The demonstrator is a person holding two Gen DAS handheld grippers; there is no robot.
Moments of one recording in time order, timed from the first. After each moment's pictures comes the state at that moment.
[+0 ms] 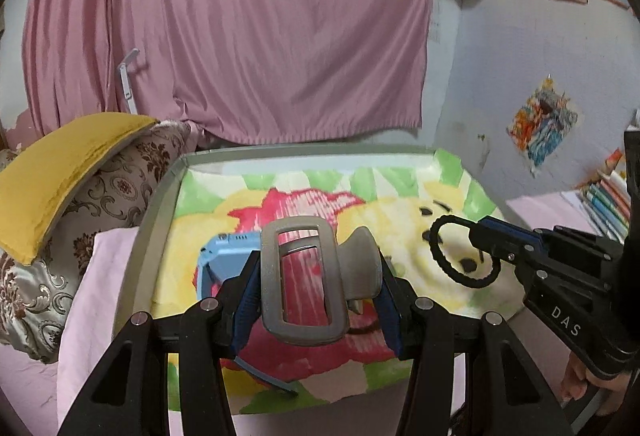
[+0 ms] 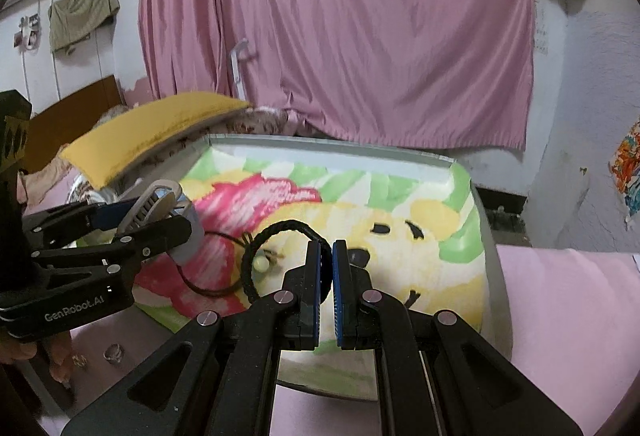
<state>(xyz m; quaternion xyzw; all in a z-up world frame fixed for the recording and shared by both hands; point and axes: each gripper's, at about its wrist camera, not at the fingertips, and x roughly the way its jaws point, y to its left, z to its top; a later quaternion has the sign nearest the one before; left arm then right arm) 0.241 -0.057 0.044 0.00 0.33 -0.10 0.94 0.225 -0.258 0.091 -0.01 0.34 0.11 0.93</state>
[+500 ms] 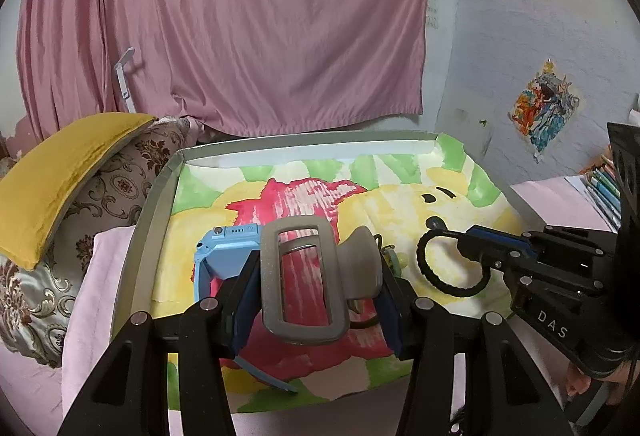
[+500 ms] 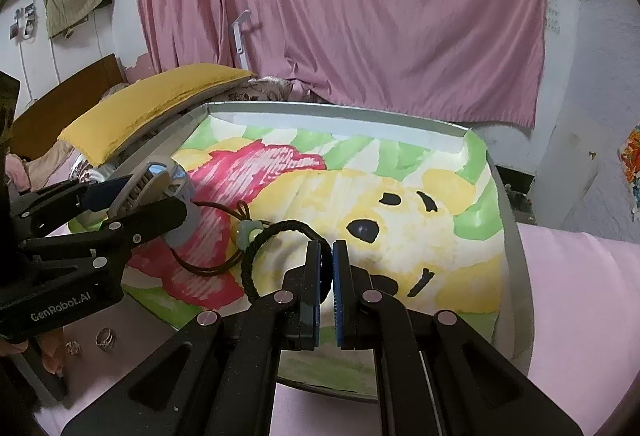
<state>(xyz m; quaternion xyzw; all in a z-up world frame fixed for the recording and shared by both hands) 0.245 -0.062 0.043 0.01 0.34 -0.09 0.94 0.237 -0.255 0.075 -0.01 0.38 0.13 0.91</state>
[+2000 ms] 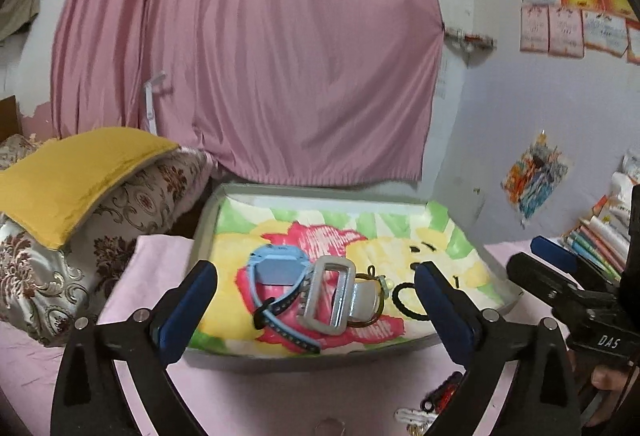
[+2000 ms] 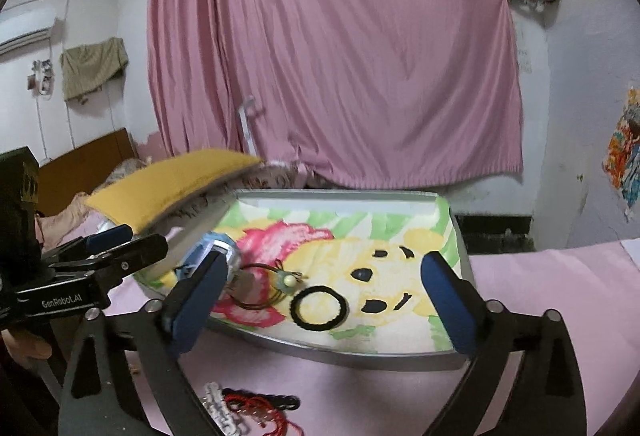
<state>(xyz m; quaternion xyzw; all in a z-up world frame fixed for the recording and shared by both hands) 0.175 -0.017 0.075 -0.07 0.23 -0.08 0.97 0.159 -0.279 0.127 0.05 0.23 0.13 0.96</state>
